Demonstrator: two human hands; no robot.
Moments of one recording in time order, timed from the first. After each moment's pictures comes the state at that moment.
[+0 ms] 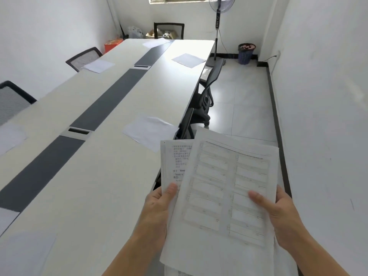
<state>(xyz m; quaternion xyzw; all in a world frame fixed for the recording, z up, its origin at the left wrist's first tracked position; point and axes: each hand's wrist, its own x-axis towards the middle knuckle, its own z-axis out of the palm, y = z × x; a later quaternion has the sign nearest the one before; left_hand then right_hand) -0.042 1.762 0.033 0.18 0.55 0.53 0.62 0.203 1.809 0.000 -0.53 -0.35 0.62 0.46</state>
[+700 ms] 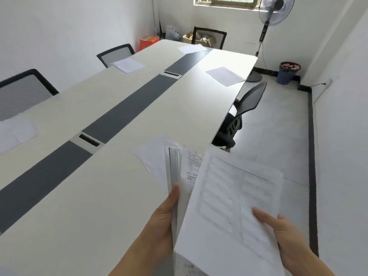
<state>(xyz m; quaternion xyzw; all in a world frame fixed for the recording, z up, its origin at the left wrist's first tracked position) -0.128 1.964 0.012 0.04 0.38 0.55 0.74 0.116 2.045 -0.014 -0.55 -0.26 0.74 0.30</state>
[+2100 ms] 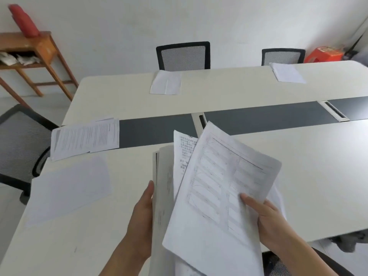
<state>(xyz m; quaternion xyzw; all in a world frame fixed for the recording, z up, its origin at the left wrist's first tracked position) -0.258 1.906 0.023 -0.19 0.44 0.81 0.33 -0.197 2.156 -0.017 -0.31 -0.45 0.83 -0.08</state>
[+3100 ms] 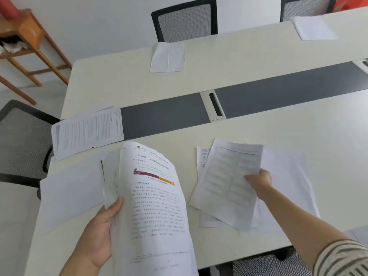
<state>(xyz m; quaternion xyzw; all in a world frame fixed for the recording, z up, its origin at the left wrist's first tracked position) -0.322 1.793 -0.043 -0.29 0.47 0.79 0.25 -0.328 2.189 -0.190 -0.53 -0.65 0.55 -0.05</state>
